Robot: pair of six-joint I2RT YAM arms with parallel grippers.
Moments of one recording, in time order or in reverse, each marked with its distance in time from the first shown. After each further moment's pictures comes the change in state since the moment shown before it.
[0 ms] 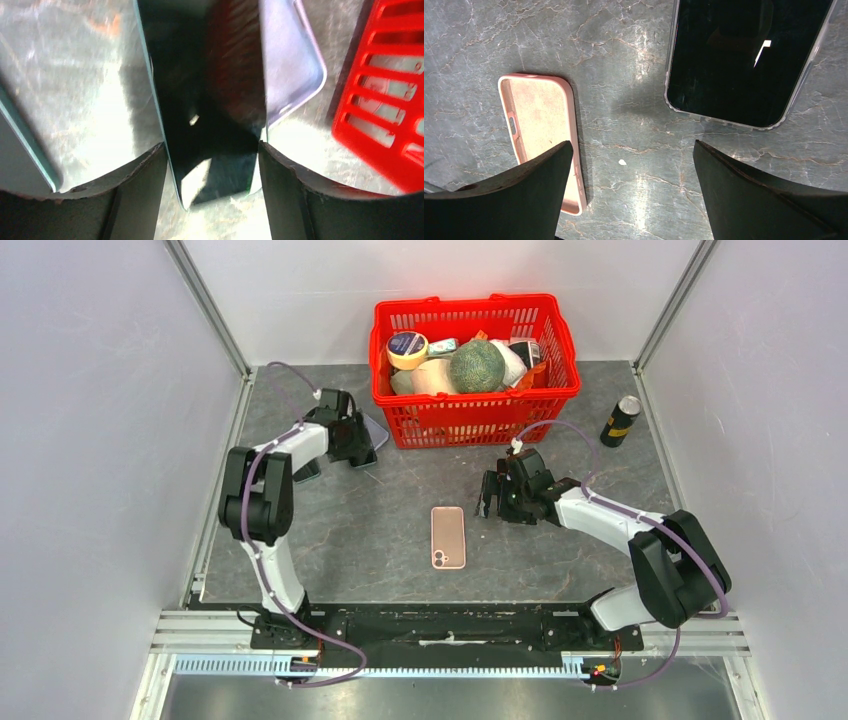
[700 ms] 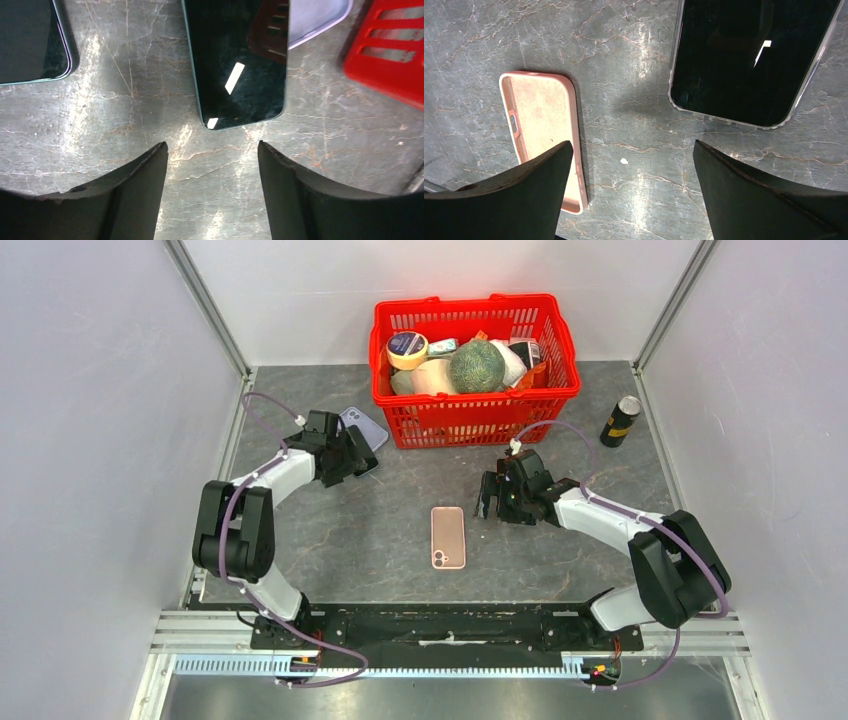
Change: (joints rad) left arm 0.002 -0.287 -0.310 -0.010 0.013 -0.193; right arm 0.006 0.000 0.000 0.000 -0.001 0.000
